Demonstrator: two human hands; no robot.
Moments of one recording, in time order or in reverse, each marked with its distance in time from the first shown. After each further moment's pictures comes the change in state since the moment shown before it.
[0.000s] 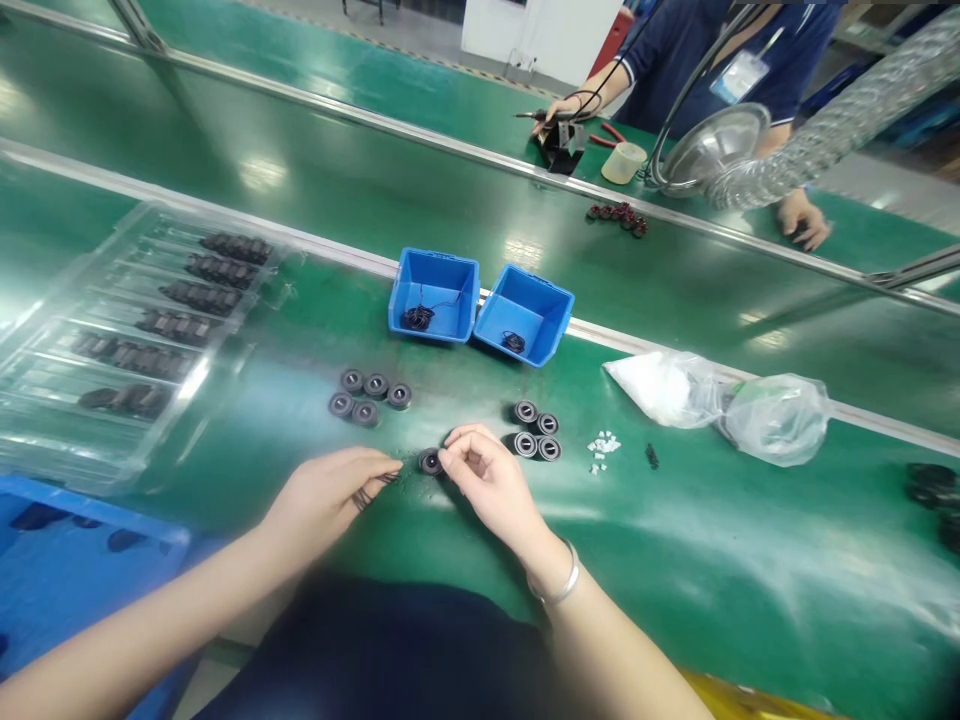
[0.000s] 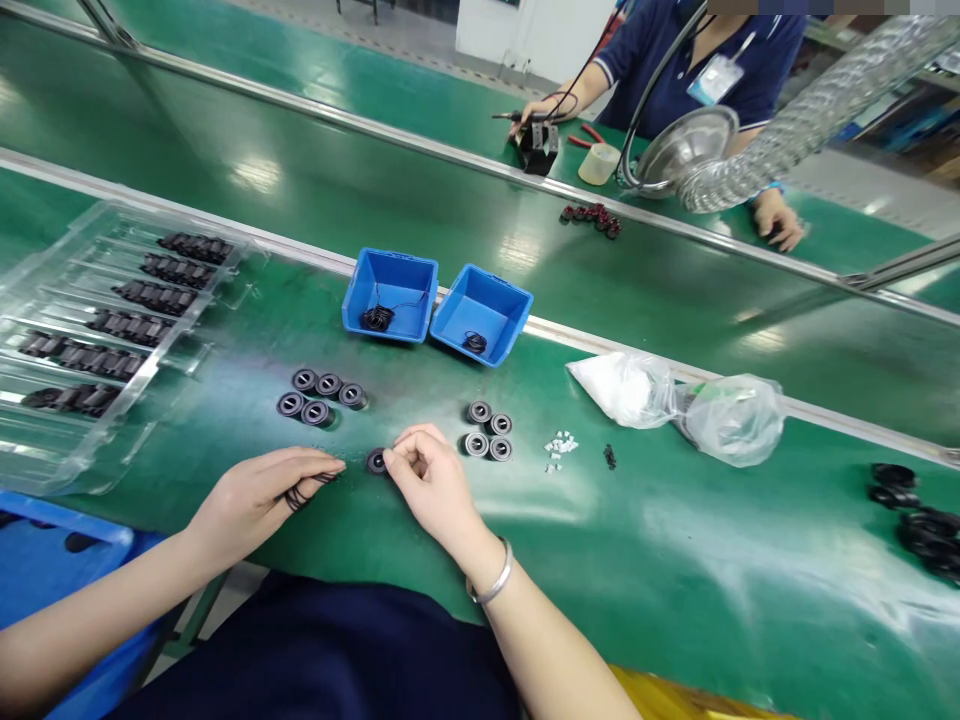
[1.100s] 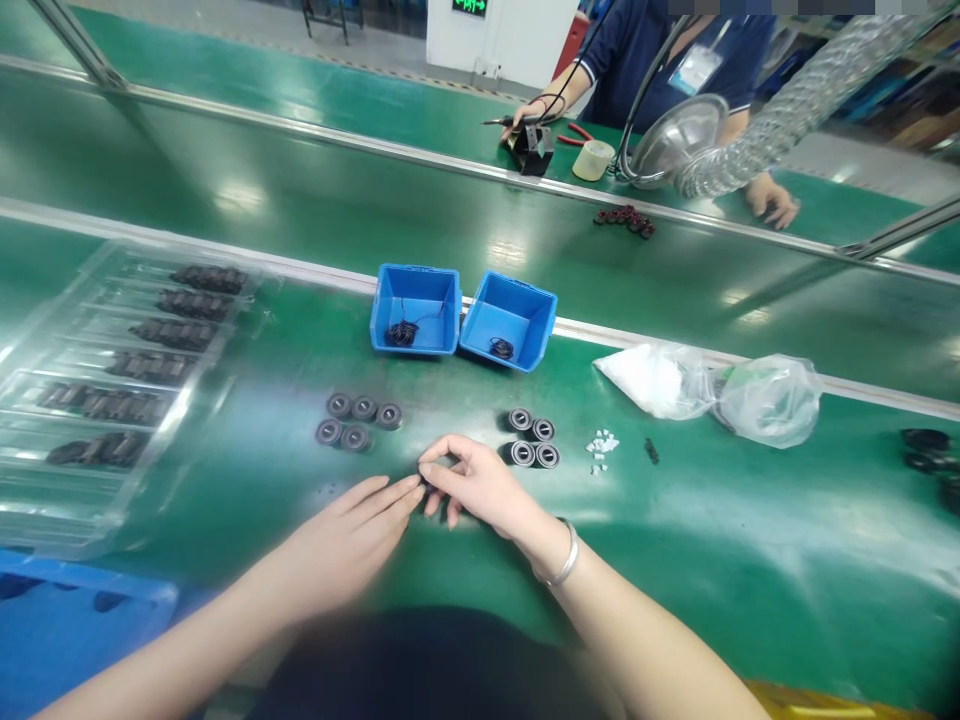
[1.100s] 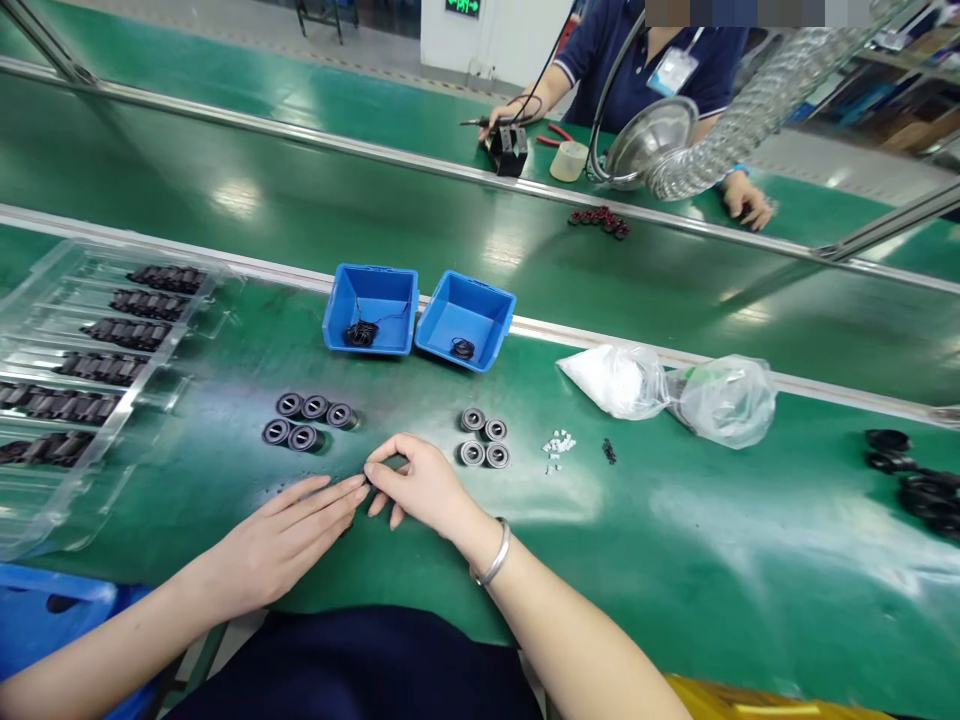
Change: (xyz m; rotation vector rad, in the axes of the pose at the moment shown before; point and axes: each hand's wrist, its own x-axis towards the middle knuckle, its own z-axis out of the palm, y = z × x) left_hand 0.009 0.010 0.009 0.414 -0.213 0.495; right_hand 0.022 -0.004 0.003 0.269 -0.252 0.381
